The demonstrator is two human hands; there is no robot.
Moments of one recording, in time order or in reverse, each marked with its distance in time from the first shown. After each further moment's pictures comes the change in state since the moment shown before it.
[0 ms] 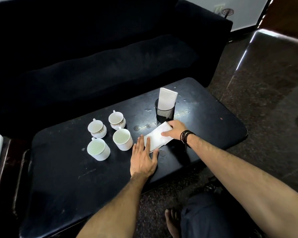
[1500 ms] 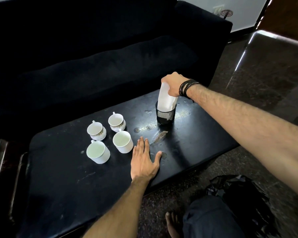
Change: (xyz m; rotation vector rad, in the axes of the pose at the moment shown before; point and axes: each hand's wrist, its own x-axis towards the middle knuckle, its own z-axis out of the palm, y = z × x) left_hand 0.002 -0.001 0.005 0.015 0.016 -0.028; right_hand 0.042 -0.134 -0.118 -0.821 0.117 -0.317
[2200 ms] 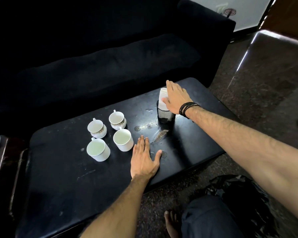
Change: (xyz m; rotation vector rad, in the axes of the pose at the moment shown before) left_hand 0.000 0.000 0.000 0.006 -0.001 -0.007; right_hand -0.017 -0.002 0.075 0.133 0.144 0.069
